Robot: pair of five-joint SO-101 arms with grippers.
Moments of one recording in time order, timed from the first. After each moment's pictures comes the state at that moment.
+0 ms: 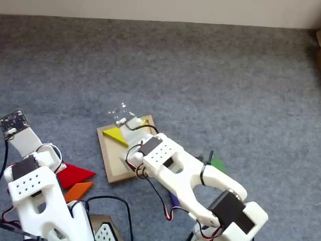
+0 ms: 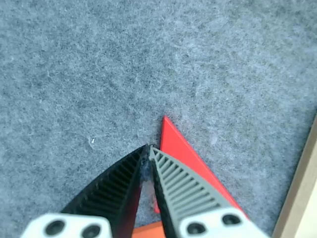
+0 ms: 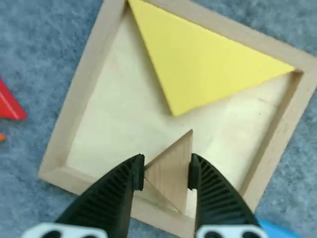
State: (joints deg) left arm -38.1 -49.7 66.8 58.9 8.7; right arm -50.7 -4.2 38.7 40.4 -5.8
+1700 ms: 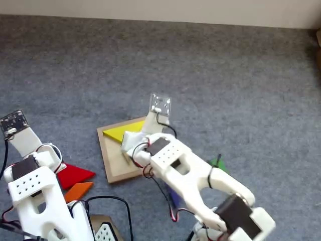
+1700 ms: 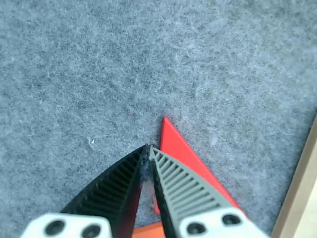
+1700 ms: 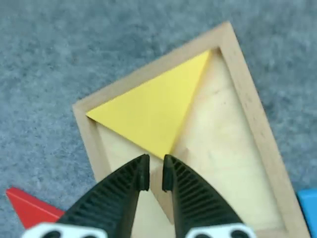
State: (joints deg) left arm -38.1 -49.7 66.8 58.7 8.7; right arm -47.4 -10.3 43.6 29.1 -45.8
